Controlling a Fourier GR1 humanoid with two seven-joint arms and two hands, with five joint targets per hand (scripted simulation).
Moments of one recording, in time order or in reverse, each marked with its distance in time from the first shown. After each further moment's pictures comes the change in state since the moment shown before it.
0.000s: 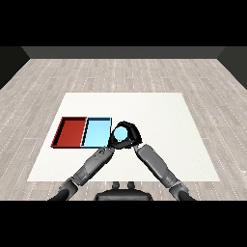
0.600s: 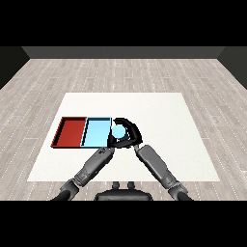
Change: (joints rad) left arm 0.016 -0.024 0.047 0.002 0.055 0.045 -0.169; right arm 0.016 0.019 -0.029 -0.028 -0.012 0.013 0.066
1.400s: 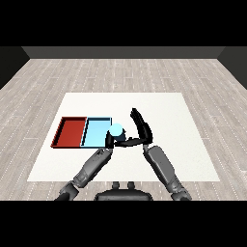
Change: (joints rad) left arm 0.039 -0.002 0.045 -0.005 -0.081 0.033 -0.078; right arm 0.091 -0.029 -0.126 -0.136 -0.009 0.077 0.003
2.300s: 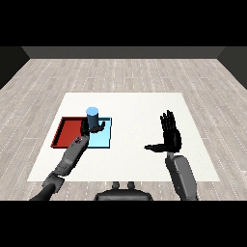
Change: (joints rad) left arm -0.139 0.251 0.240 0.282 -0.072 -0.038 0.163; right arm 0.254 -0.137 -0.208 -0.264 -0.110 0.121 -0.060
